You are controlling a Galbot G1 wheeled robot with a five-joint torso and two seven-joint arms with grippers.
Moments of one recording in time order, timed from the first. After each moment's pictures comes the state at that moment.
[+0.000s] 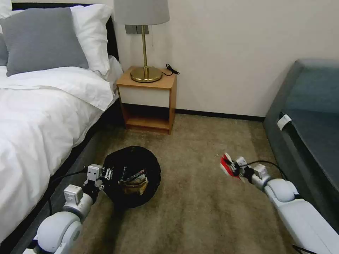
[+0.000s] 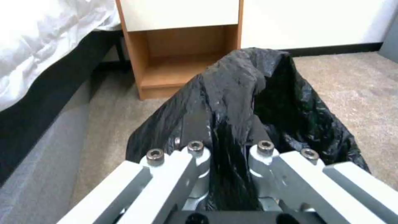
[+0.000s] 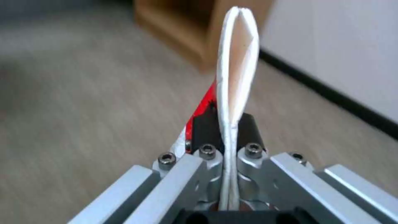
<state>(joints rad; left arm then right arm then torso) 1.51 -1.01 -0.53 -2.04 -0.44 0.16 0.00 -0.96 0.99 0.30 1.39 0.29 0.02 -0.46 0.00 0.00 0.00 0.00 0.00</state>
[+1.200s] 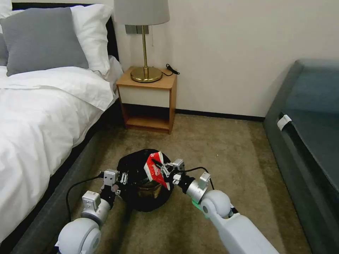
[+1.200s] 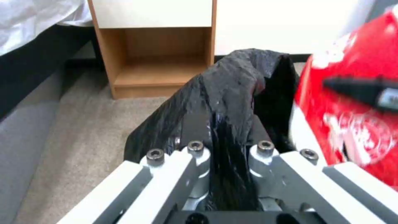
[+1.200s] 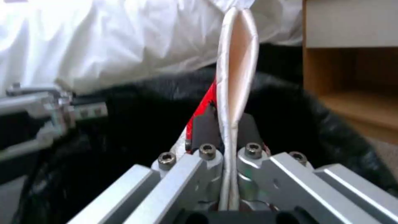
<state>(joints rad) 1.52 -1.12 -0.44 -2.08 -0.35 0.17 -0.02 -1.04 1.26 0.01 1.63 0.49 -0.01 -0.44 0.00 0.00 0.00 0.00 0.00</state>
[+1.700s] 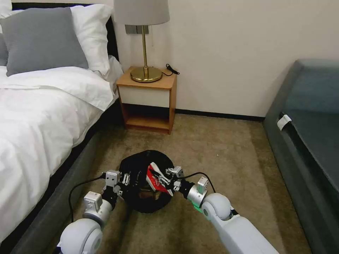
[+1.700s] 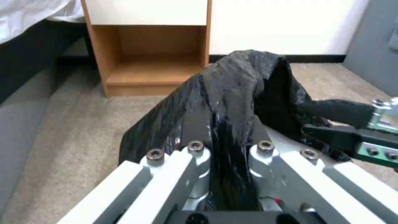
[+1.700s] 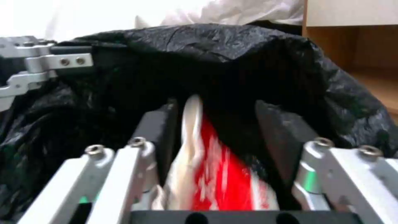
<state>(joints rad) 1.50 -1.12 -0.42 -2.06 -0.38 0.16 -0.01 -1.04 1.26 0.01 1.58 0.44 0.00 -0.44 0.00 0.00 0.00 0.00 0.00</state>
